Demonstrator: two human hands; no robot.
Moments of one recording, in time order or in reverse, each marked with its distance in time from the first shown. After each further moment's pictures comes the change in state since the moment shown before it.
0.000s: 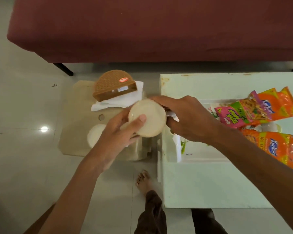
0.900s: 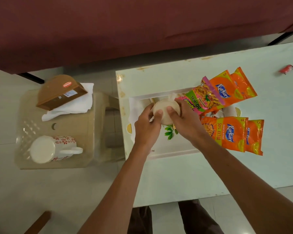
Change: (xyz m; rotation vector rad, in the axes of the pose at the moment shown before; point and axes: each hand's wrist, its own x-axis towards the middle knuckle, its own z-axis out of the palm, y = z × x) left_hand 0.095 -0.066 0.219 0.193 0.211 -0.062; right_hand -0.100 0.150 0.004 0.523 0.330 0.779
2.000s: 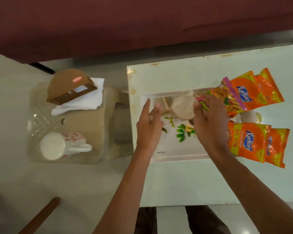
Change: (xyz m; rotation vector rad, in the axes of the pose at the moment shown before) left_hand 0.008 0.000 -0.028 -0.094 0.089 -0.034; right_hand 0.005 -0.002 0.007 -0.111 0.352 -0.140
